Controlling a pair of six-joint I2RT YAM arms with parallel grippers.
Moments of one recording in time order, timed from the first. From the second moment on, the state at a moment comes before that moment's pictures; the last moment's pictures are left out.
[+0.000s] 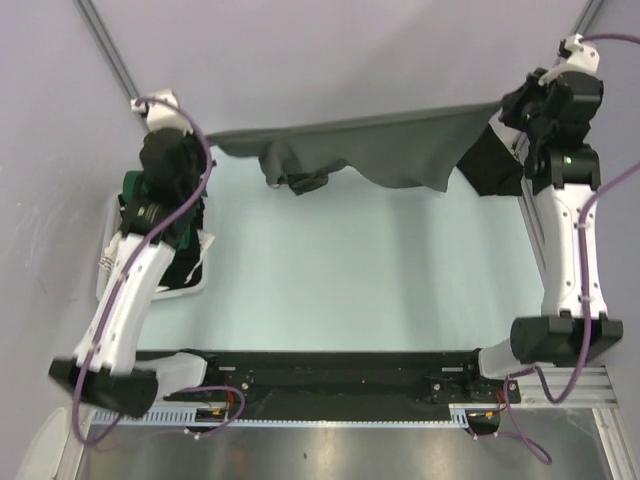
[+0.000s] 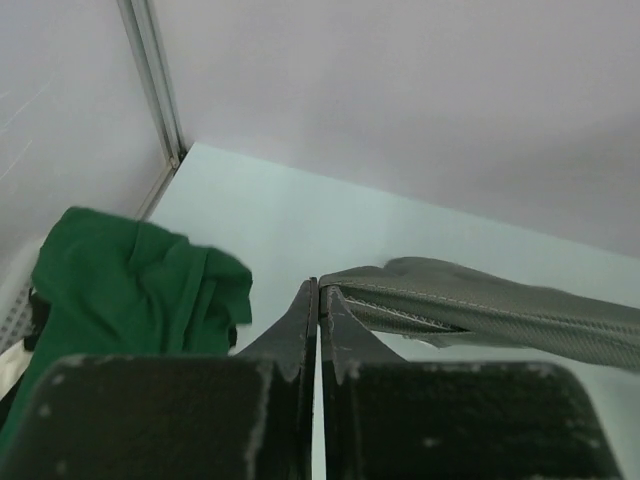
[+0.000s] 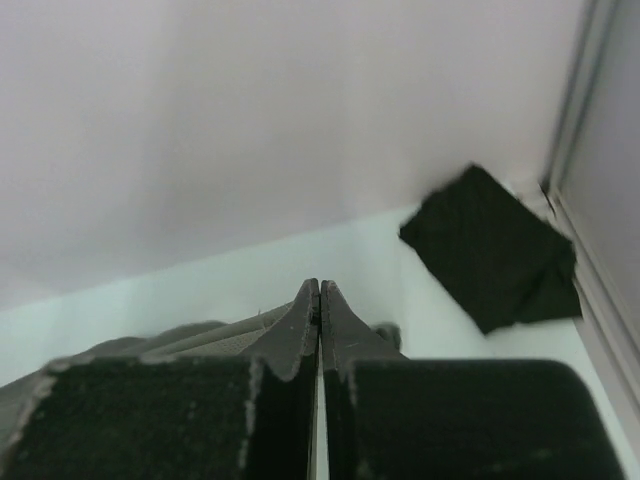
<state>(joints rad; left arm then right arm) -0.22 1.28 1.51 -0.36 -0.45 -0.20 -0.08 1.53 1.89 -0.42 -0.03 0.28</state>
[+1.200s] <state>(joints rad) -0.29 0.56 1.04 -1.36 0.04 -0.67 -0.05 0.82 1.15 -1.36 -0.14 0.53</state>
